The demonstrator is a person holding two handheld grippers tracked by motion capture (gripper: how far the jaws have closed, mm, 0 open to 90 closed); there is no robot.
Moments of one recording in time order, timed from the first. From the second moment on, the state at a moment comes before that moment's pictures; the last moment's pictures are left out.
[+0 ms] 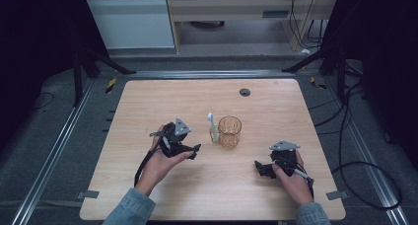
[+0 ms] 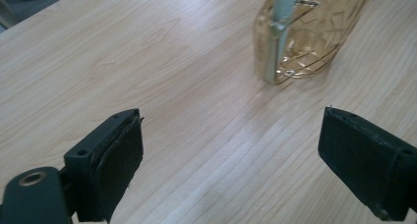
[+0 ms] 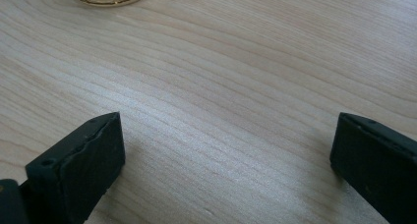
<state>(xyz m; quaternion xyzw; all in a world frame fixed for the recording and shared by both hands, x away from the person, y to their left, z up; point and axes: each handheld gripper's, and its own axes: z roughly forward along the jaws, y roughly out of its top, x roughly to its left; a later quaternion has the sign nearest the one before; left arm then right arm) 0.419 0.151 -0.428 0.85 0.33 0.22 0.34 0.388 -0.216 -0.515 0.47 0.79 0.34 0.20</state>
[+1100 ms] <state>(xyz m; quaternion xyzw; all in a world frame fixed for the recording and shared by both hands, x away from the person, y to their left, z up) 0.434 0.258 -0.455 0.81 0.44 0.24 0.30 0.388 -0.216 -0.515 0.47 0.79 0.34 0.20</state>
